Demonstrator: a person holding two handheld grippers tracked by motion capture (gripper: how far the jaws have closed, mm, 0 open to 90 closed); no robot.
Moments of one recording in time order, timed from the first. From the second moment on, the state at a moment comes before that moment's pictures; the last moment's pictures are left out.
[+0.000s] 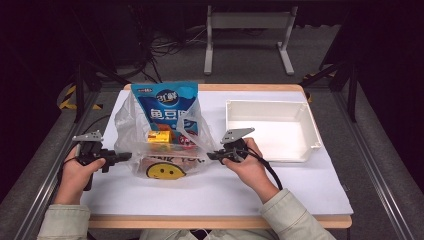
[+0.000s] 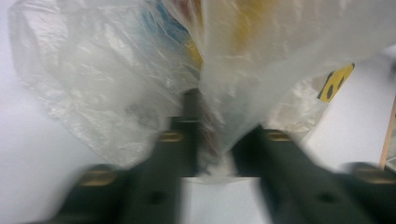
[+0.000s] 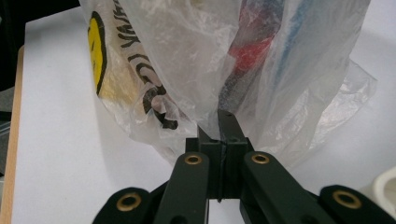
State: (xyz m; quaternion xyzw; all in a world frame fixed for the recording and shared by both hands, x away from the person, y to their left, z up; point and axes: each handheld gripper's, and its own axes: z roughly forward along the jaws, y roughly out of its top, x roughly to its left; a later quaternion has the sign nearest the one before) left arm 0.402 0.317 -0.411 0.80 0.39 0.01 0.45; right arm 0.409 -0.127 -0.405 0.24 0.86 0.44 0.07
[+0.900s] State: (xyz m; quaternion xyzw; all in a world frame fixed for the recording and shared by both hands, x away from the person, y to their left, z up) left arm 0.389 0.309 -0.366 0.76 0.38 0.16 0.50; right arm 0.401 -0.129 -0.396 0.23 0.86 0.46 0.08
